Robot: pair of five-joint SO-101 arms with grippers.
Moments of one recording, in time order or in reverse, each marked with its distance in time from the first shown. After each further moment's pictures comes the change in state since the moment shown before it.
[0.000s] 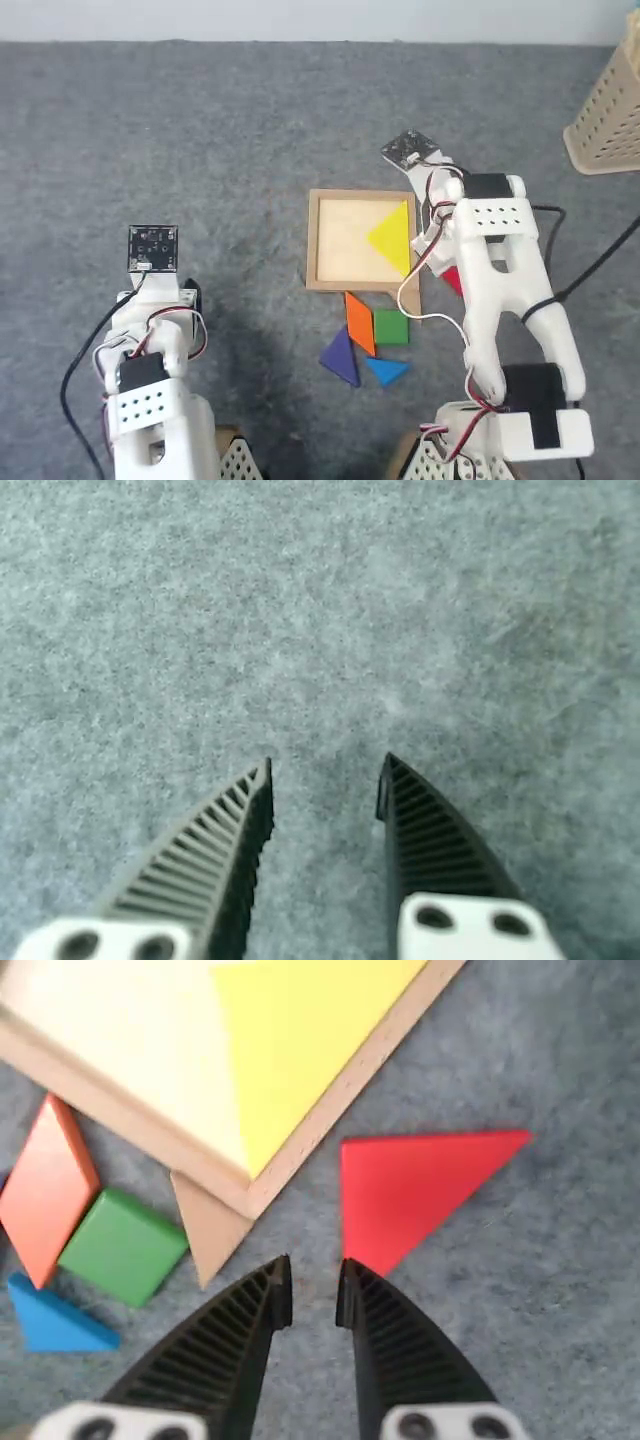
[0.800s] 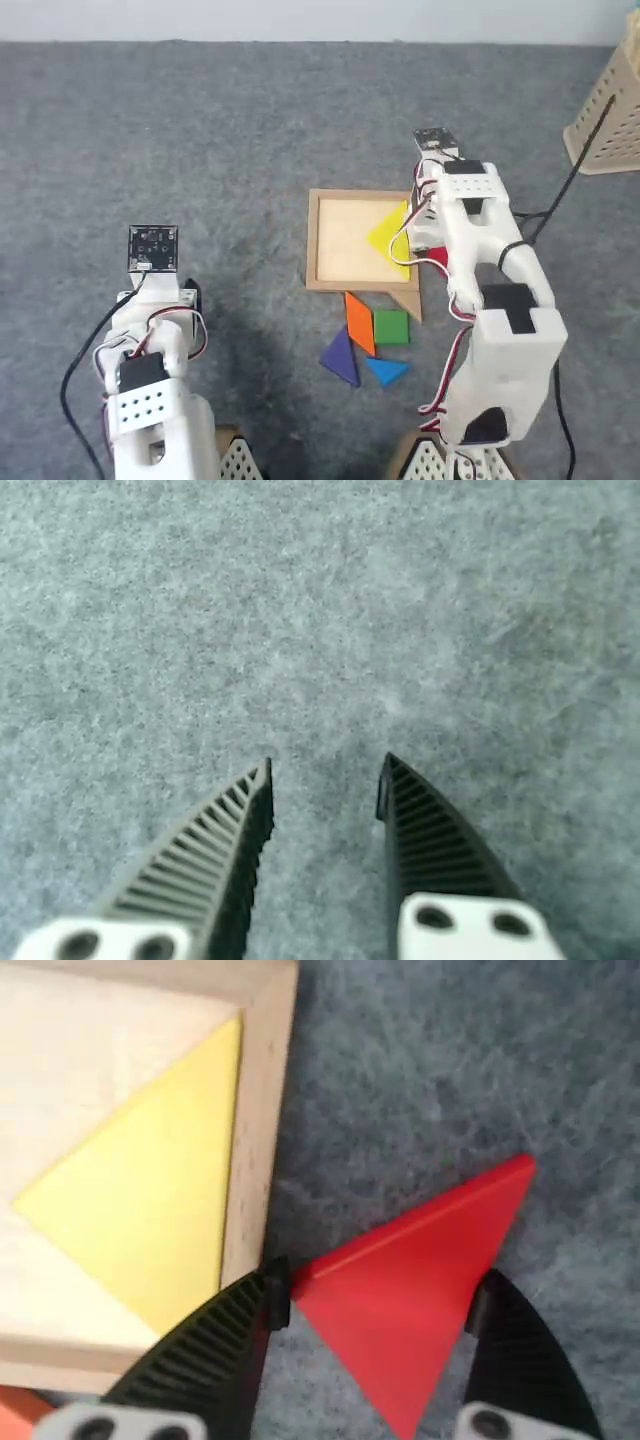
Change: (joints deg) left arm 0.0 0.0 0.0 0.0 0.0; right arm 1.1 29.6 -15.6 -8.9 -28.5
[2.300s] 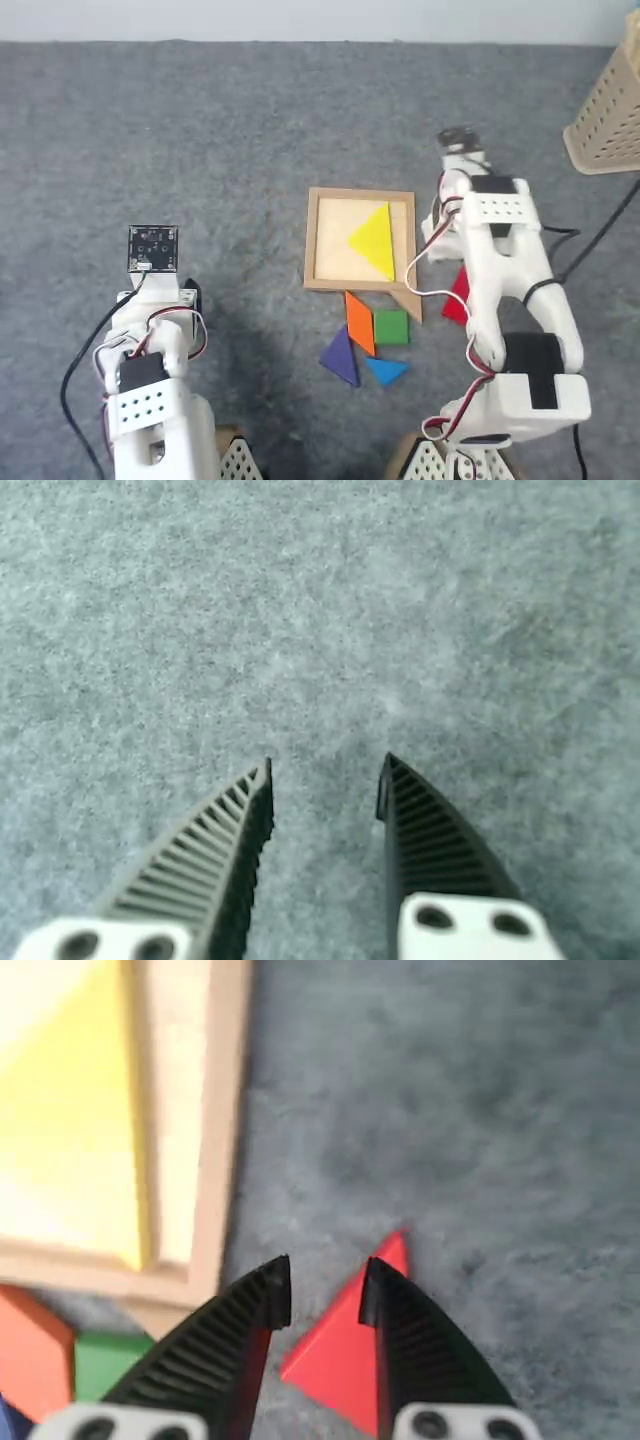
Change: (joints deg) left arm 0.0 0.0 0.0 0.0 0.0; right arm 2.9 -20.8 15.6 0.9 5.9
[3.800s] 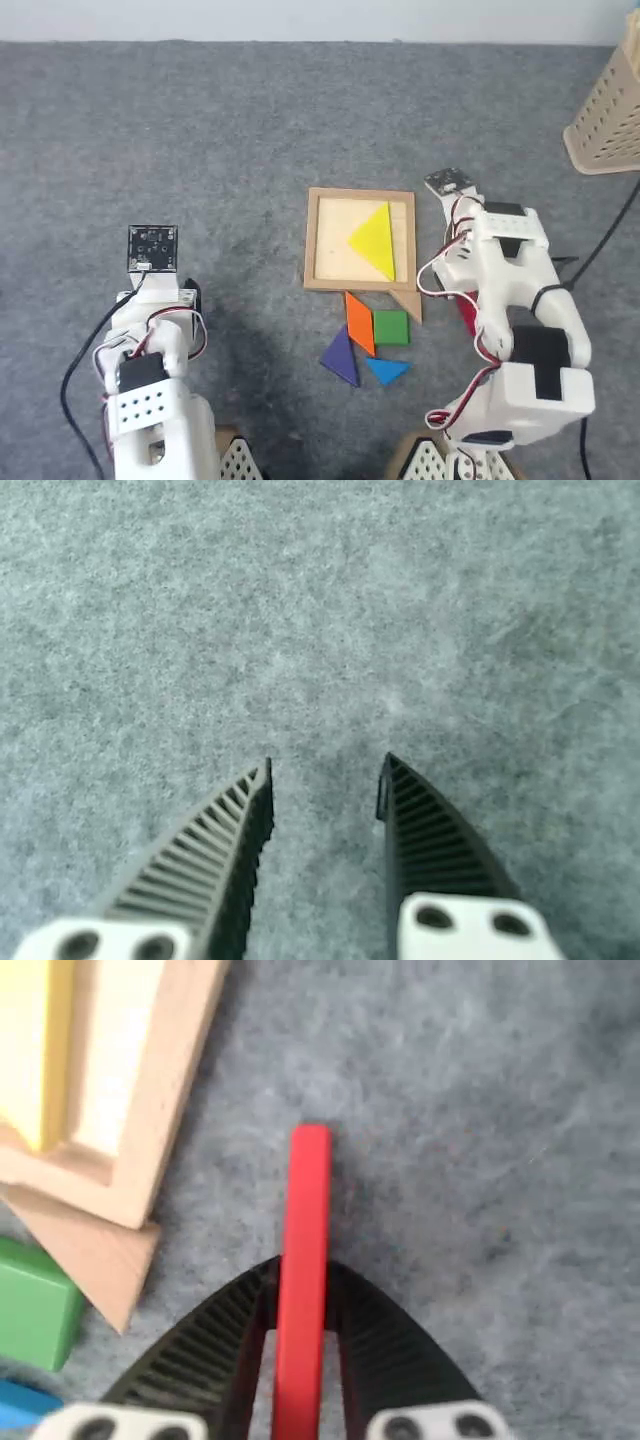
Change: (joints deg) left arm -0.1 0.0 0.0 0.0 0.0; right arm 4.7 2.0 8.8 -5.5 16.0
